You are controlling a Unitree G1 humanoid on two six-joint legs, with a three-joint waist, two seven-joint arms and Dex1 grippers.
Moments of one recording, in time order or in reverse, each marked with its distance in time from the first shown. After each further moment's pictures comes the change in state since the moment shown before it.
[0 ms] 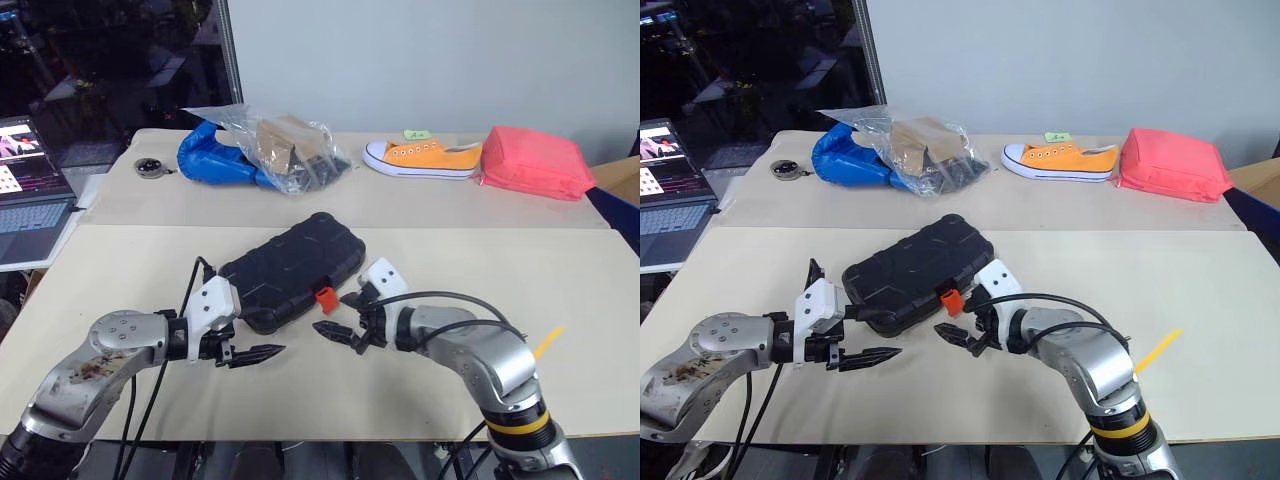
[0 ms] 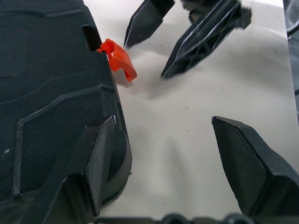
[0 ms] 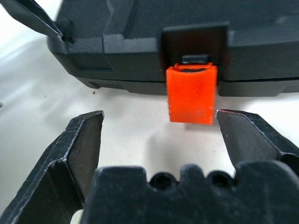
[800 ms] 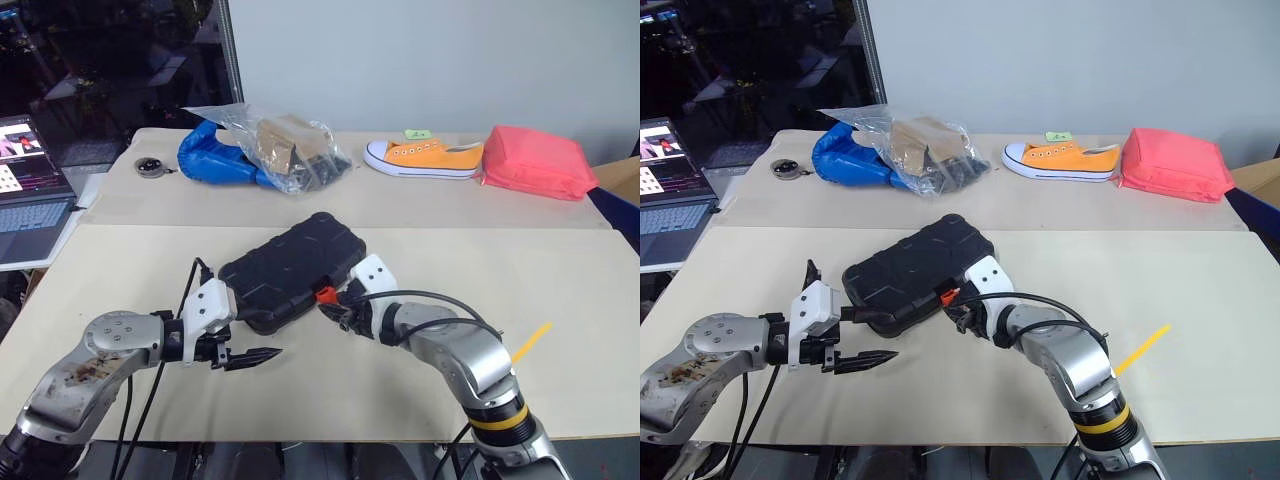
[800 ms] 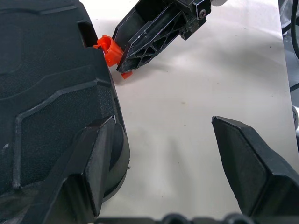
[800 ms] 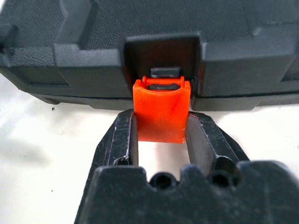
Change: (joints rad) left arm 0.015 0.002 0.019 -0.001 0.005 -0.007 -0.018; right arm -0.023 0.017 0.049 0.065 -0.078 -0.122 -0.046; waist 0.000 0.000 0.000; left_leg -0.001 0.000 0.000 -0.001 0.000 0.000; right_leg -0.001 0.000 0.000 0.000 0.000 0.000
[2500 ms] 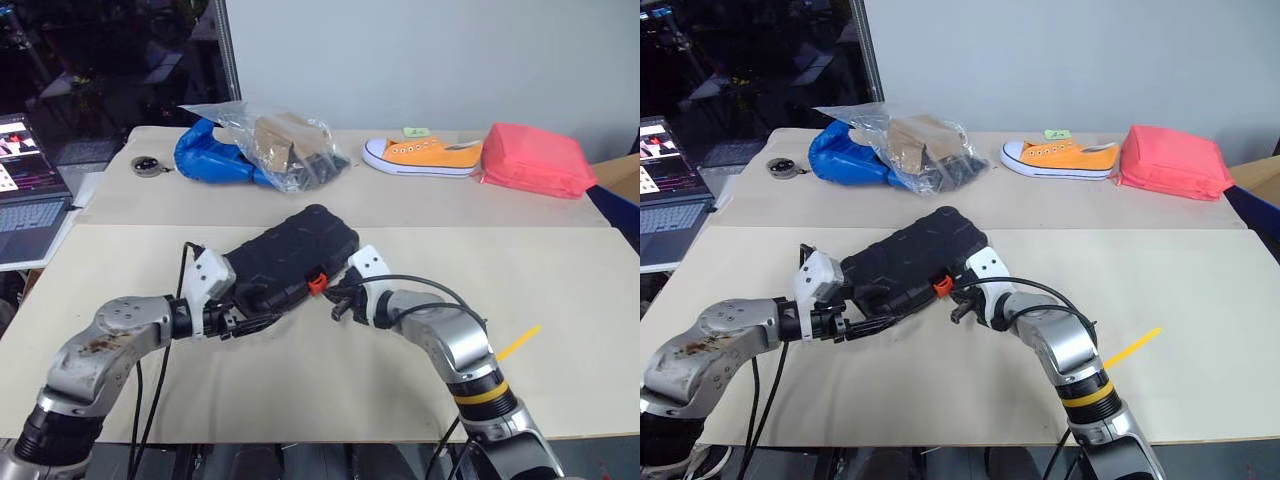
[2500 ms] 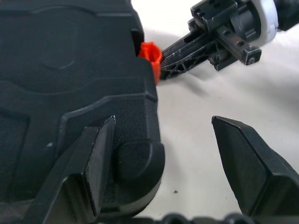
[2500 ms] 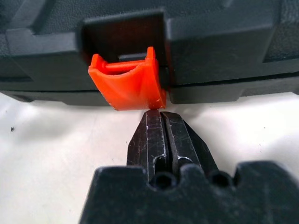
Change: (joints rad) left arm -0.135 -0.097 0.006 0.092 -0.036 0.154 0.123; right arm -0.072 0.016 -0.012 0.204 -0.041 -0.098 0.089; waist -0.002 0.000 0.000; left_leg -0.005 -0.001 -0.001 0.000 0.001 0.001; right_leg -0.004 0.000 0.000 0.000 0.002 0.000
